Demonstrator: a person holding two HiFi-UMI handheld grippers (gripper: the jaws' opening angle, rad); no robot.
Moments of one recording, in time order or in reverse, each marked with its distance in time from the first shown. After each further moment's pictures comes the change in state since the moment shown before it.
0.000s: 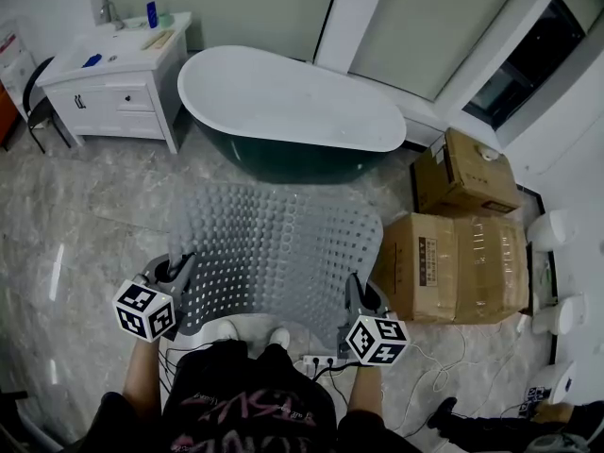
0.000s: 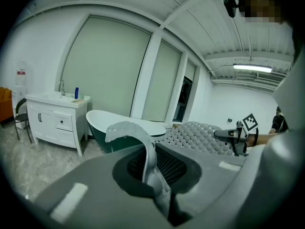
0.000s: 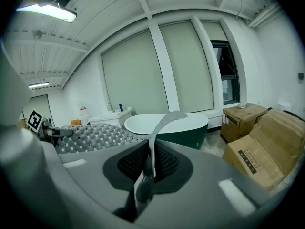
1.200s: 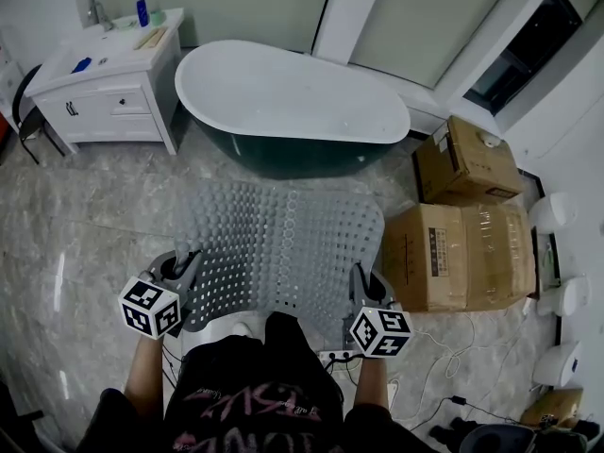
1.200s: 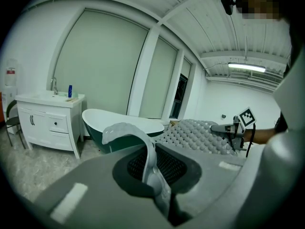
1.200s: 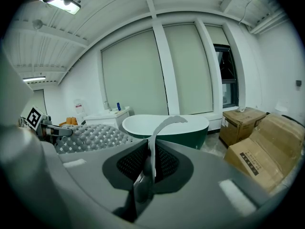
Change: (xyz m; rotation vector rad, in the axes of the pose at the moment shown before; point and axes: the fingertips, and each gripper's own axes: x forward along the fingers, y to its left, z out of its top) left arm 0.016 0.057 0.001 0.039 0.041 -0.073; right arm 0.044 0.041 0.003 -0.028 -0.009 -0.049
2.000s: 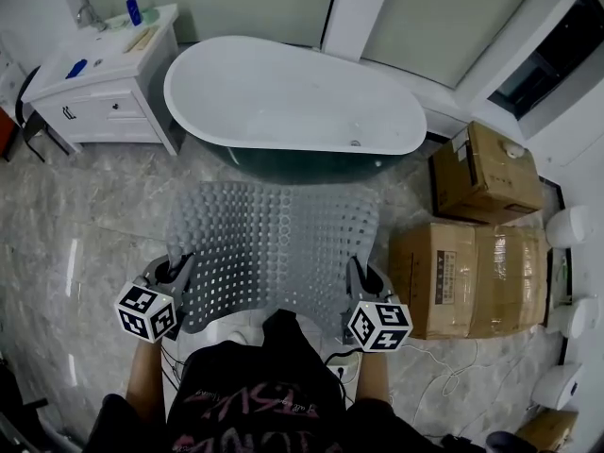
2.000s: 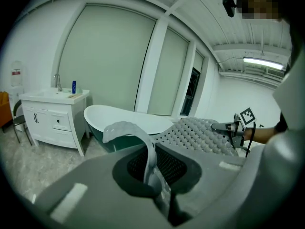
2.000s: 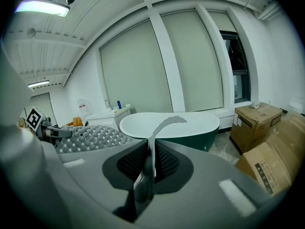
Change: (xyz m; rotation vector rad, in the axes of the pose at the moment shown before) left arm 0.114 0.026 0.030 -0.045 0.058 0.115; right arm 0.130 -0.081 0.039 0.002 0.052 0.106
